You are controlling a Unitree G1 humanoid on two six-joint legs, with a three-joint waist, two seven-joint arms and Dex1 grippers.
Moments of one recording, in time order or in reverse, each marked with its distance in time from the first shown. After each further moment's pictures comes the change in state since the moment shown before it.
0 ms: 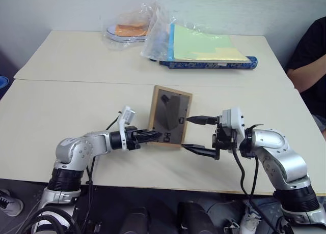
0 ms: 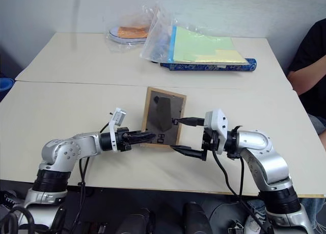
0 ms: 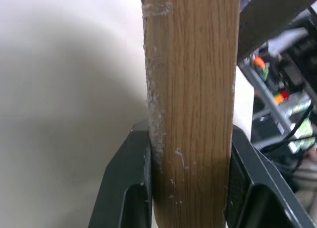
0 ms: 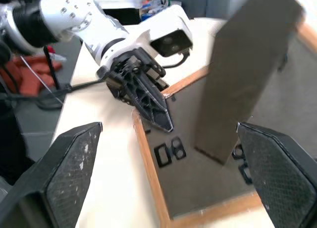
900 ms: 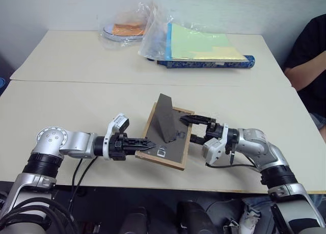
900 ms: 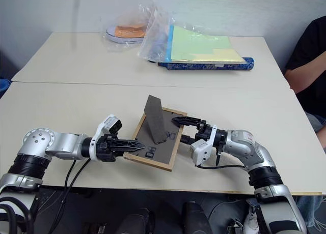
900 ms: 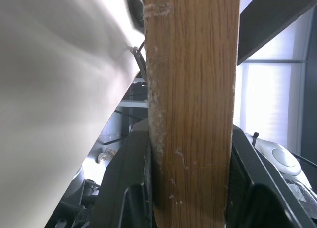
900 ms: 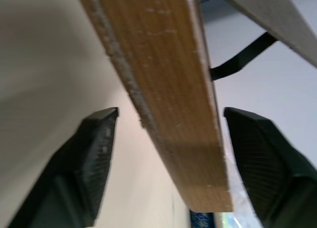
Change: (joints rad) left arm -0.113 0.275 -0.224 0.350 -1.005 0.349 0.368; right arm -0.210 0.049 0.103 0.638 -0.932 -1.302 -0.553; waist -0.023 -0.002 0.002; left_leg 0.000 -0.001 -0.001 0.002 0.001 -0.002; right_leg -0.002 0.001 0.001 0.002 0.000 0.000
